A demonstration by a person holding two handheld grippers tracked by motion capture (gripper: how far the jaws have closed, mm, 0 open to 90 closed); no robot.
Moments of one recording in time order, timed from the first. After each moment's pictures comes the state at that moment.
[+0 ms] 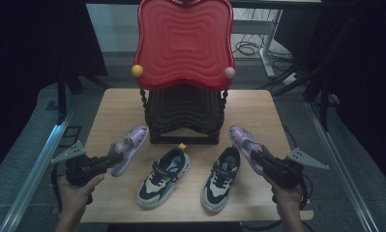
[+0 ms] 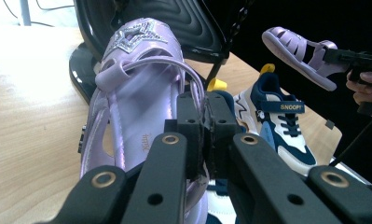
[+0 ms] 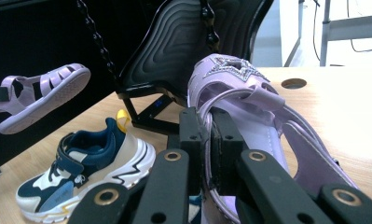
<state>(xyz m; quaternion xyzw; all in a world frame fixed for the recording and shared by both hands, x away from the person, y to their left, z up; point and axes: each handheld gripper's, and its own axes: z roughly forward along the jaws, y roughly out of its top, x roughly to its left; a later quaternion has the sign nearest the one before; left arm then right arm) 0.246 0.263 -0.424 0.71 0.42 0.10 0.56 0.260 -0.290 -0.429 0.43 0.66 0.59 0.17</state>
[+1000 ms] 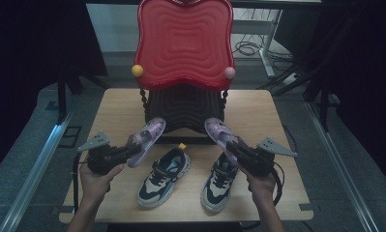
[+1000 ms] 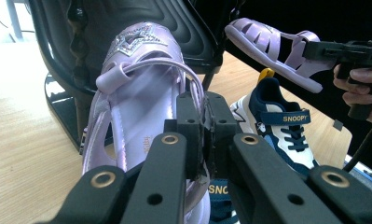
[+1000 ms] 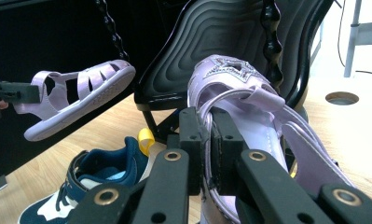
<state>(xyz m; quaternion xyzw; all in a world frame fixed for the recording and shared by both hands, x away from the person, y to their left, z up) 0.274 0.218 -0.416 0.73 0.40 0.11 0.55 0.288 -0.226 -0.428 0.41 0.67 0.60 0.16</state>
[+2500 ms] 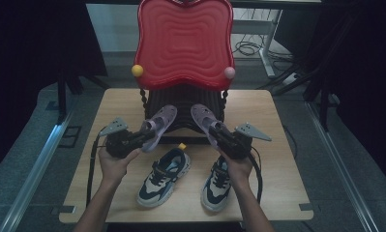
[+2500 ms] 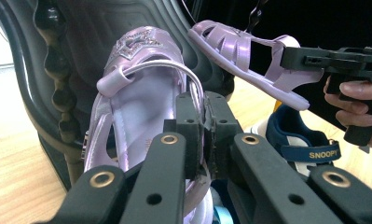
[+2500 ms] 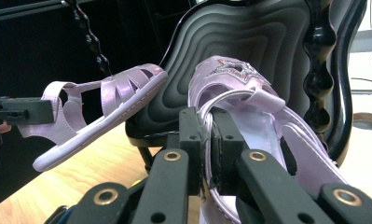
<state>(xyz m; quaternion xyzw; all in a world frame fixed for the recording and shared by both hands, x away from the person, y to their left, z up) 0.320 0.183 -0.413 0.72 0.38 0.13 0.56 0.333 -0.172 -0.427 0.42 0.65 0.60 0.18</state>
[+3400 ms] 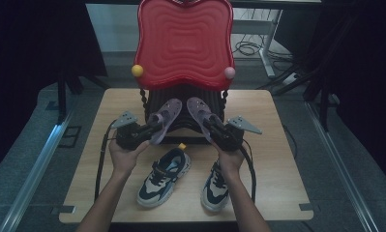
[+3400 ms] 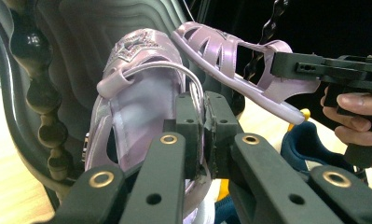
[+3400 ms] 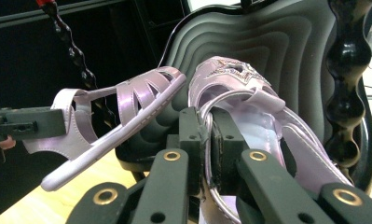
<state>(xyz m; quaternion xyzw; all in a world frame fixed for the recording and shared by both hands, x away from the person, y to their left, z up) 0.344 0.164 -0.415 0.71 0.39 0.15 0.56 0.356 -0.152 -0.428 0.43 0.64 0.61 0.19</state>
